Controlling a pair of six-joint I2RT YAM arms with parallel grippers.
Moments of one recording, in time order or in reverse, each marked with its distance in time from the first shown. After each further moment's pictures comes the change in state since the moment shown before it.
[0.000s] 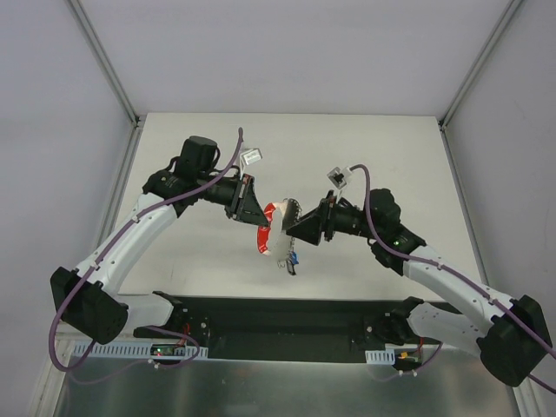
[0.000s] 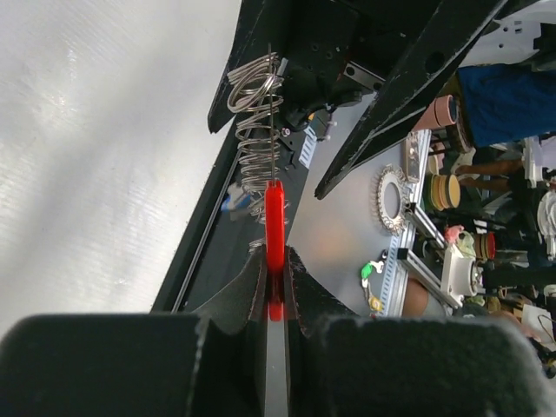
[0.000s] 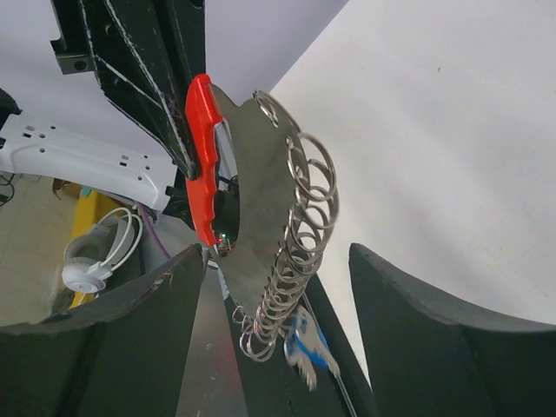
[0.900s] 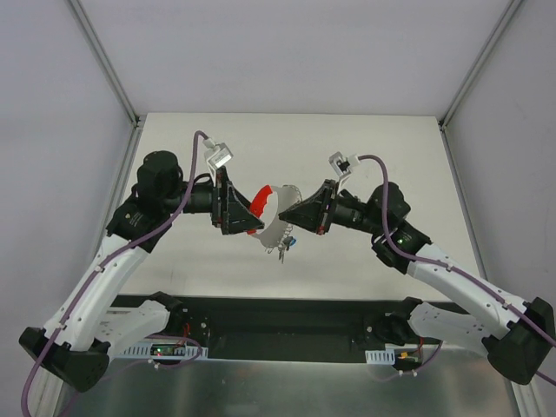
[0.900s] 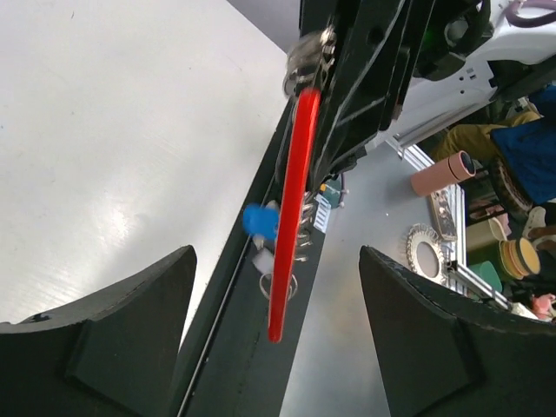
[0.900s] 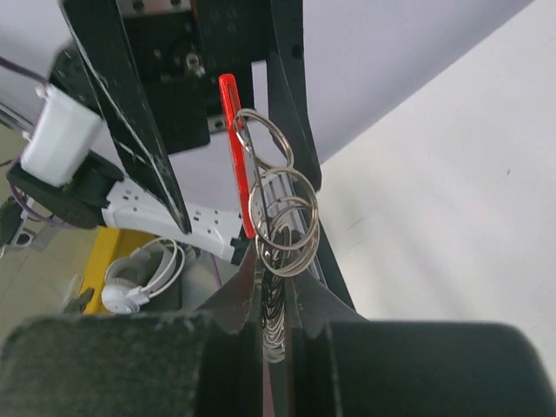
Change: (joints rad) left arm 0.012 -0.278 -0.080 0.201 -0.084 -0.119; right arm 0.108 0.003 0.131 0.082 0.036 0.065
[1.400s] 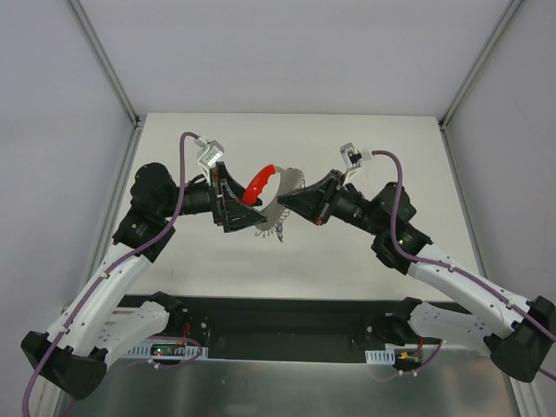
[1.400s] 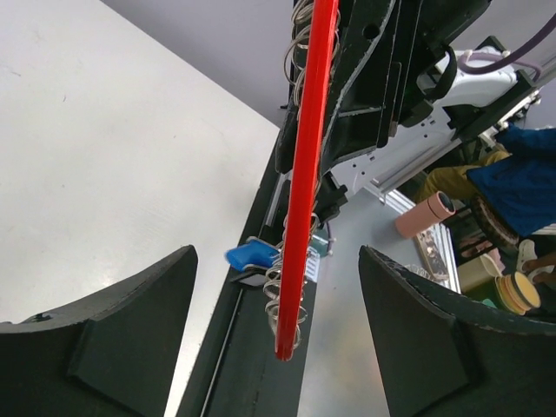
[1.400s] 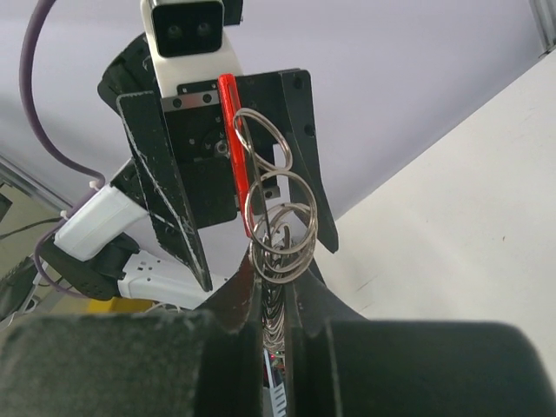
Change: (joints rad) left arm -0.002 -0.097 -0.180 0.423 0.007 -0.216; right arm 0.044 -0.012 0.055 0.091 0.184 0.053
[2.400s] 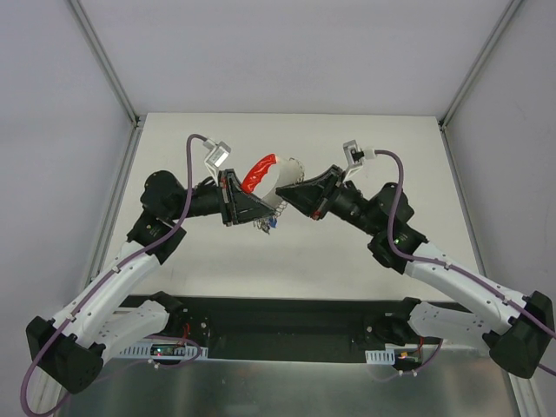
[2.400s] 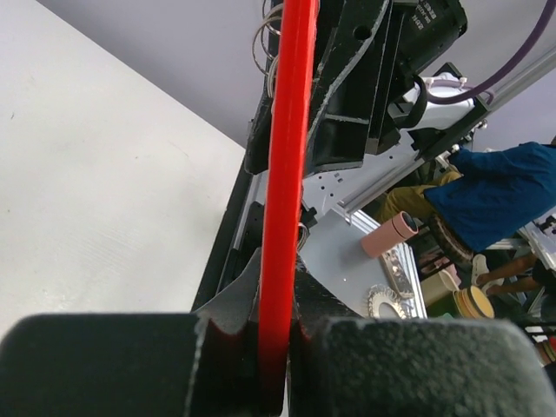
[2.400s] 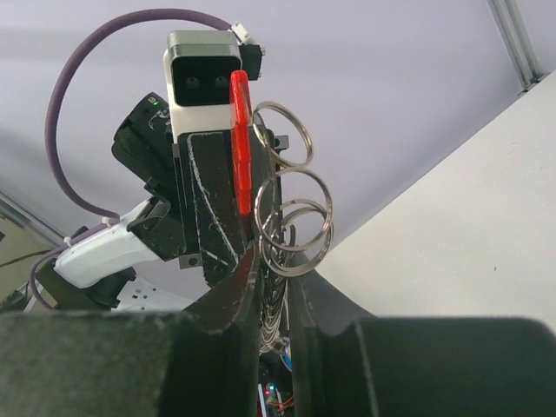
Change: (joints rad) left arm -0.071 0.031 -0.111 0.299 -0.061 -0.196; right arm 0.026 0.037 -0.002 0.101 0.099 0.010
